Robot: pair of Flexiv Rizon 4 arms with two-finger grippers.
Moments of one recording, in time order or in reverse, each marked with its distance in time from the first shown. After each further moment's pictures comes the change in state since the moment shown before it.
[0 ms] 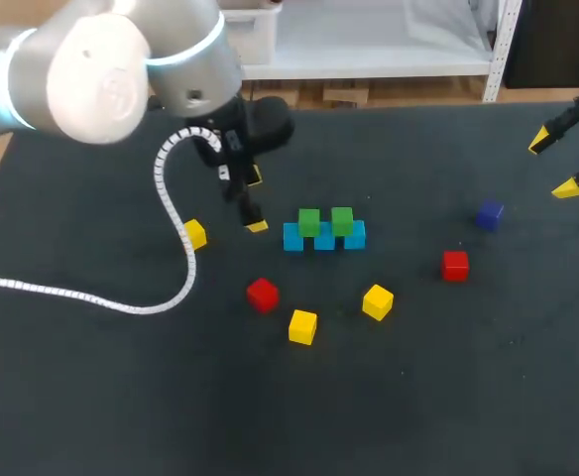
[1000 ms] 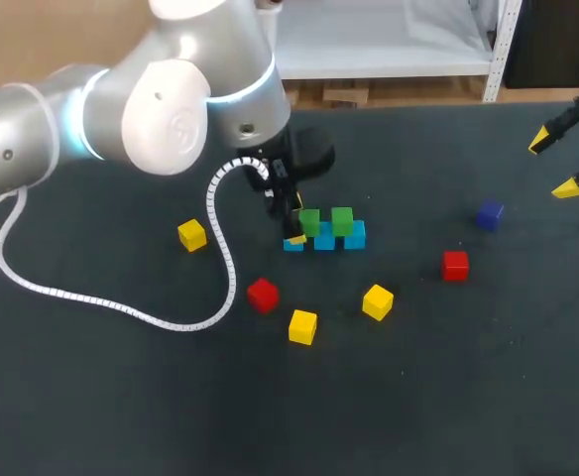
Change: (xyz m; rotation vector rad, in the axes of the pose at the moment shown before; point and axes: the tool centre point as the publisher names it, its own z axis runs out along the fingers) left arm -0.048 0.009 0.075 0.022 -0.020 0.068; right arm 0.000 0.000 0.000 0.000 0.000 0.000
